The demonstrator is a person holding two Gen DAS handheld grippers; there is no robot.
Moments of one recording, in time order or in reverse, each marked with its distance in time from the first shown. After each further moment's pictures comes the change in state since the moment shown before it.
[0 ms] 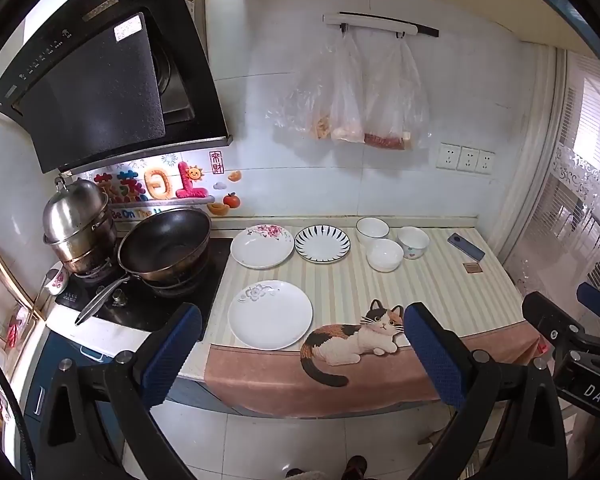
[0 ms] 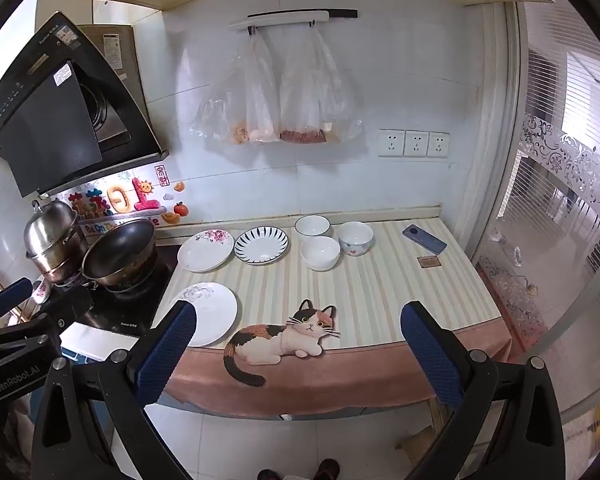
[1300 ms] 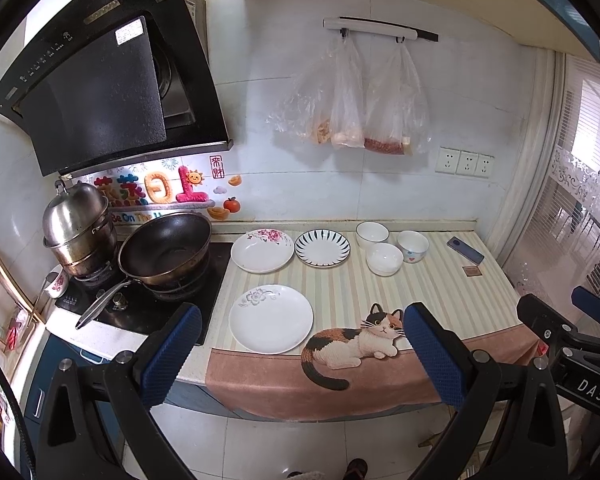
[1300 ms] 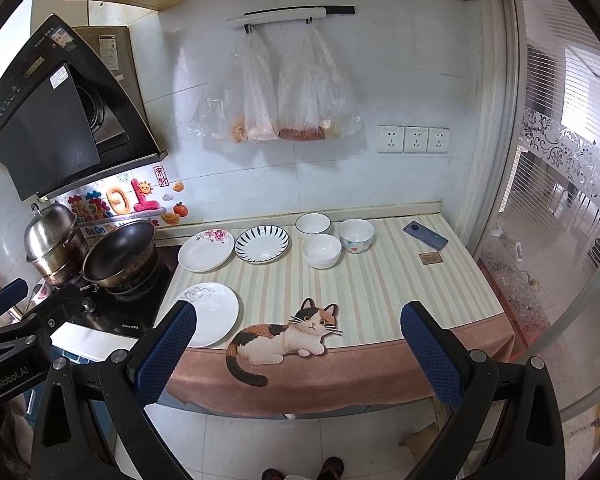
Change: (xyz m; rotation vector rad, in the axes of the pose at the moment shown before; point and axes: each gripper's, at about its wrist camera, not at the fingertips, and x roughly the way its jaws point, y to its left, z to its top) left arm -0.001 0.002 0.009 0.002 -0.011 0.002; right arm 0.004 0.003 -0.004 0.022 -0.003 0.011
